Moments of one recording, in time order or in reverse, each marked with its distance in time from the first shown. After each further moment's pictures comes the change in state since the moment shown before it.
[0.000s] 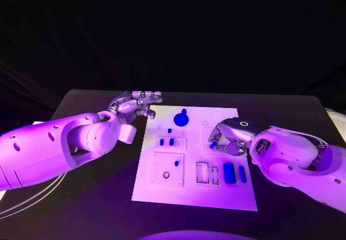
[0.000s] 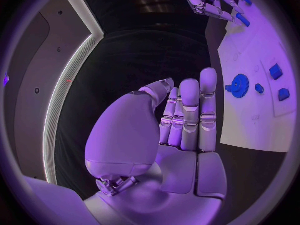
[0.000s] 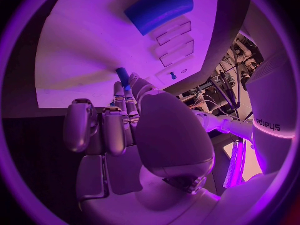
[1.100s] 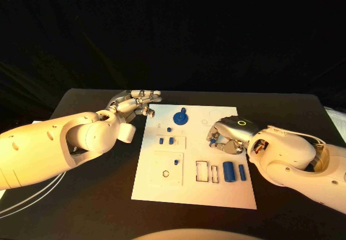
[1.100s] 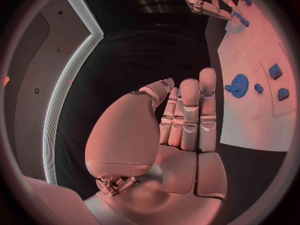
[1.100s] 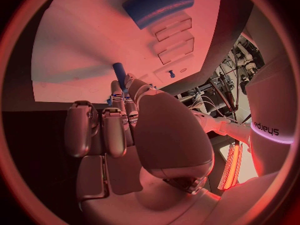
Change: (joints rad) left arm -0.001 0.000 -0.001 -0.002 0.000 0.001 -0.003; left_hand 0.000 0.000 0.000 0.000 0.000 0.000 0.000 0.000 0.000 0.000 0.000 0.000 0.000 -0.002 -0.002 0.000 -0.004 0.011 -0.004 0.004 -0.005 -0.004; right arm -0.002 0.001 -0.001 0.019 -0.041 -0.028 -0.003; right_hand 0.037 0.018 0.080 -0.042 -0.028 0.052 0.013 0.004 0.012 0.048 0.020 -0.030 0.002 -0.004 -0.003 0.016 0.006 0.000 0.023 -0.002 0.032 0.041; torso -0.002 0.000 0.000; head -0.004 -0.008
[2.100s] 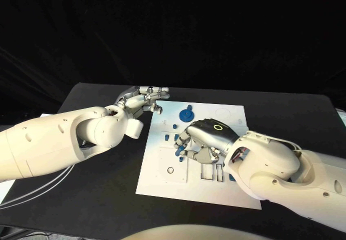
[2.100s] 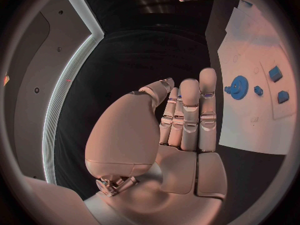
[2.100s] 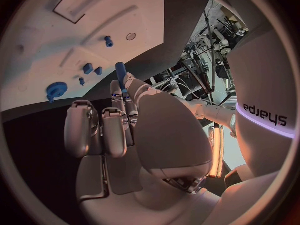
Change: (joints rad) left arm -0.001 0.010 0.000 0.000 0.000 0.000 0.000; left_hand 0.000 0.000 -0.003 -0.003 0.000 0.000 0.000 0.000 0.000 0.000 0.000 0.000 0.000 0.001 0.001 0.000 0.000 -0.002 0.000 0.000 0.000 -0.002; right arm -0.016 0.153 0.001 0.110 0.090 -0.054 0.032; right_hand 0.000 0.000 0.017 -0.011 -0.001 0.010 0.004 -0.003 0.002 0.004 0.004 0.000 0.002 0.000 0.000 0.000 0.000 0.000 0.000 0.000 0.003 0.003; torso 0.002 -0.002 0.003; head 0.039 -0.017
